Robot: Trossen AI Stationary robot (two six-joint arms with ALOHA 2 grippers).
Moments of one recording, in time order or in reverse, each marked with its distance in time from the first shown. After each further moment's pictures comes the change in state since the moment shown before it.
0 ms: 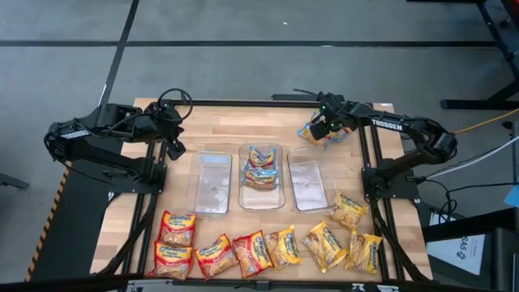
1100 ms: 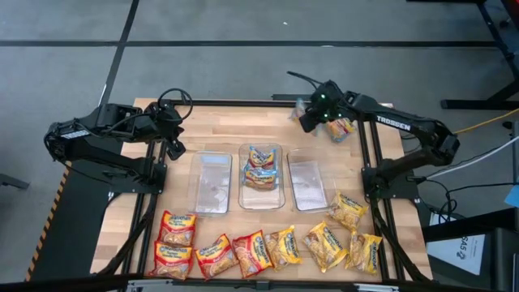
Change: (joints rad) left arm 0.000 0.000 0.000 0.000 0.000 0.002; right arm 0.093 -0.040 0.213 0.026 -0.224 -0.003
